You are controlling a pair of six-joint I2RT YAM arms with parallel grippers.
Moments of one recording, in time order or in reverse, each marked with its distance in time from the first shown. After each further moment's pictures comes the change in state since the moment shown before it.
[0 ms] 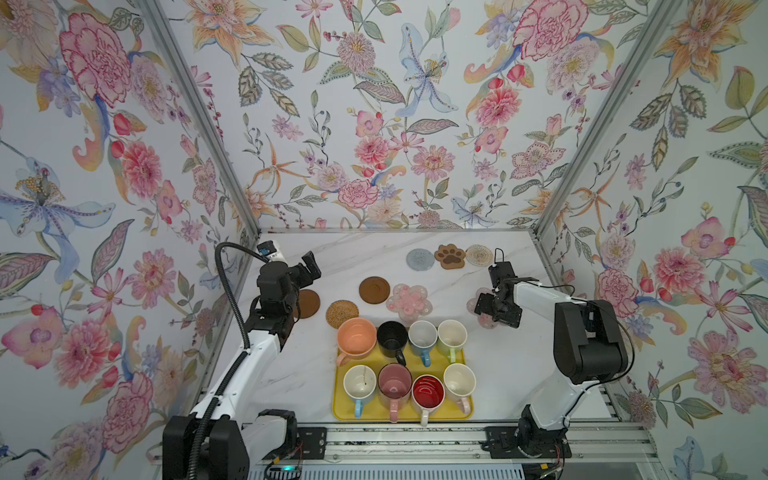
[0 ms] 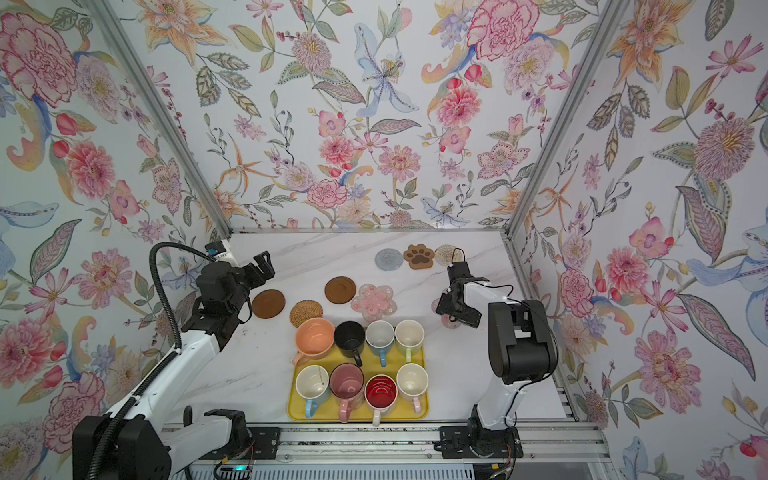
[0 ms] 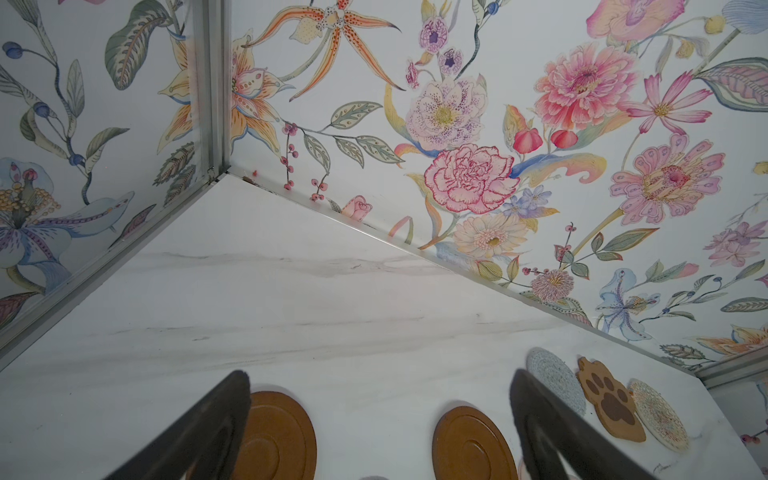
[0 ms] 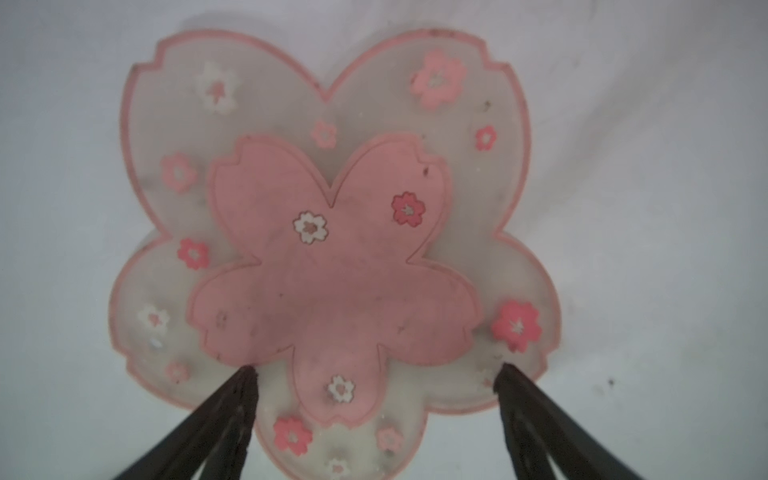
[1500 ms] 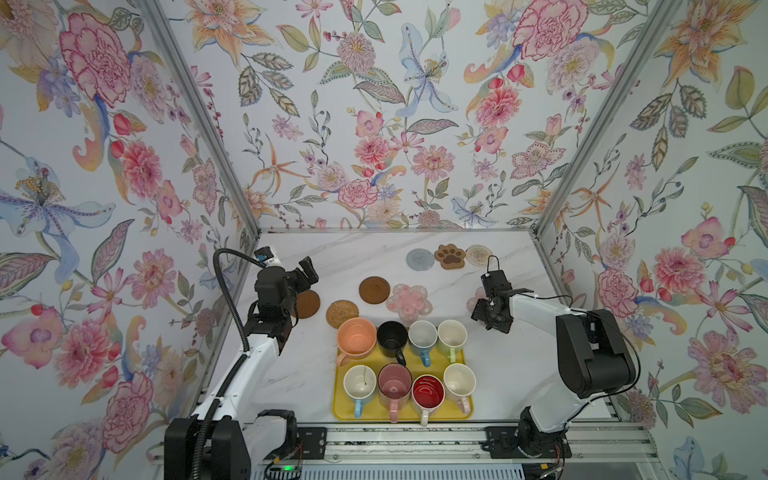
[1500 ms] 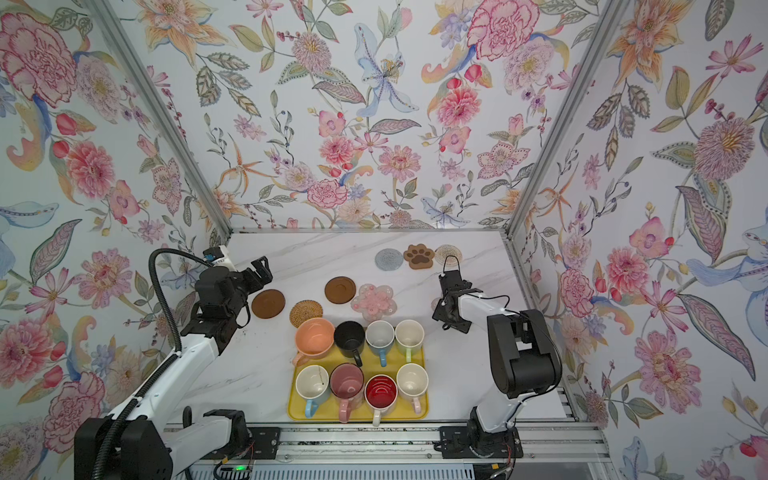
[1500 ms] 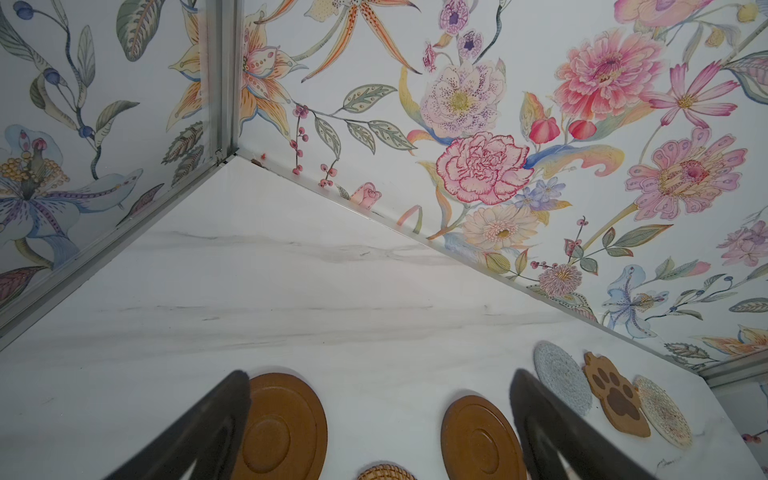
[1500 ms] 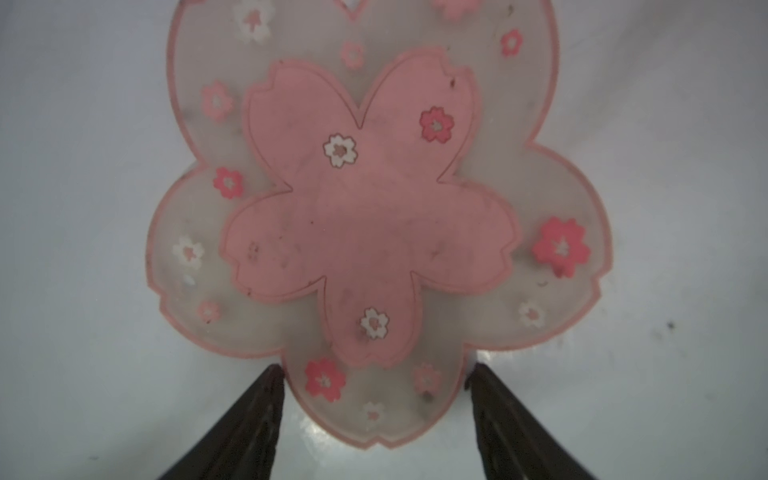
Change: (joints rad) left arm 0.034 -0.011 -0.050 0.011 0.030 -0.019; right arm 0.075 -0.097 -0.145 0.120 0.034 0.117
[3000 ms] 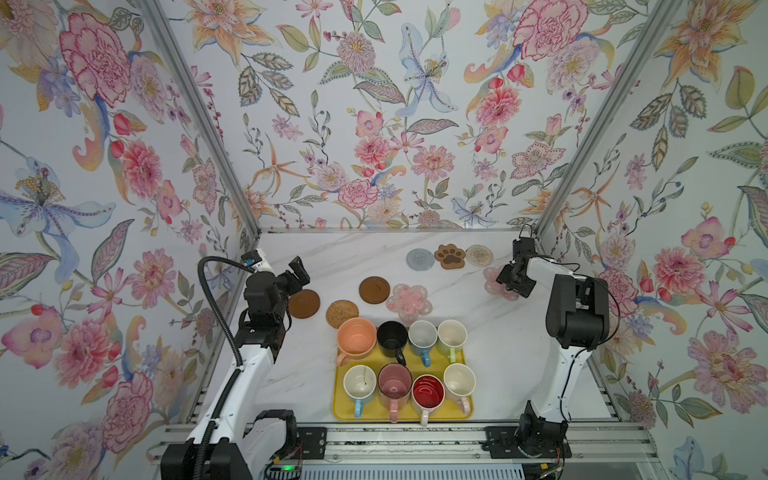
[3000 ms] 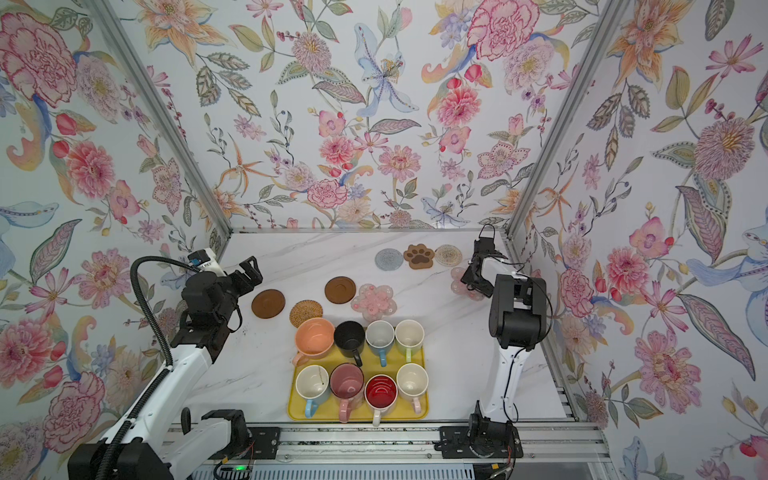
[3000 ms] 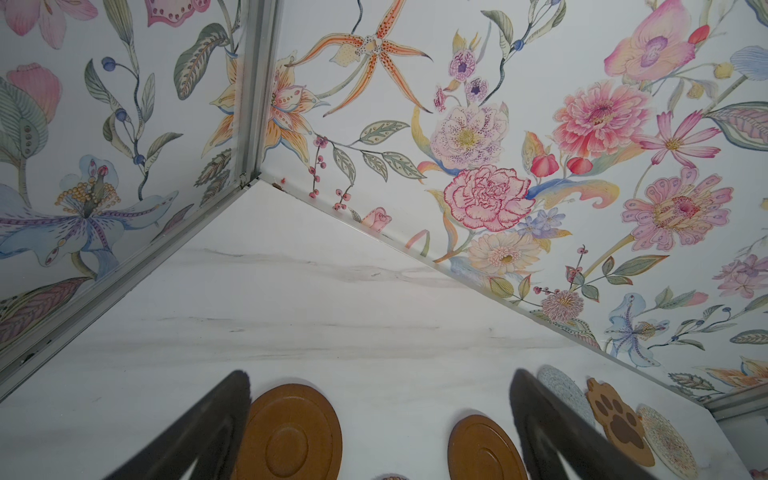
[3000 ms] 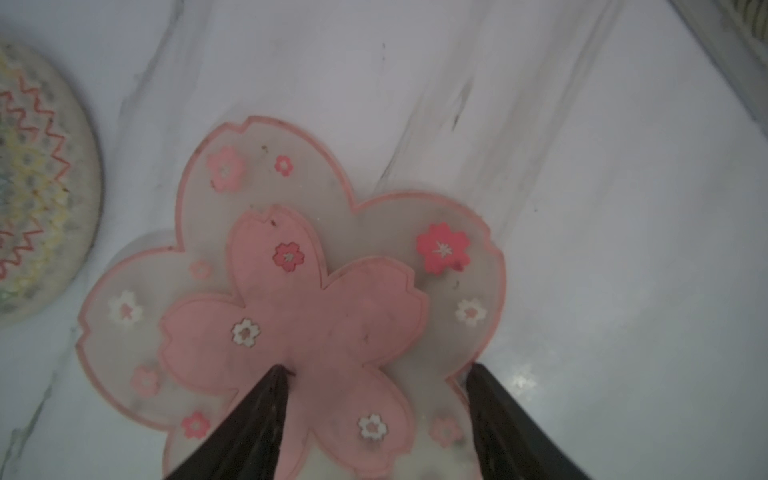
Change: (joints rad) left arm 0.054 -0.103 -0.027 -0.016 0.000 0.000; right arm -0.280 0.423 0.577 -0.077 -0.014 -0.117
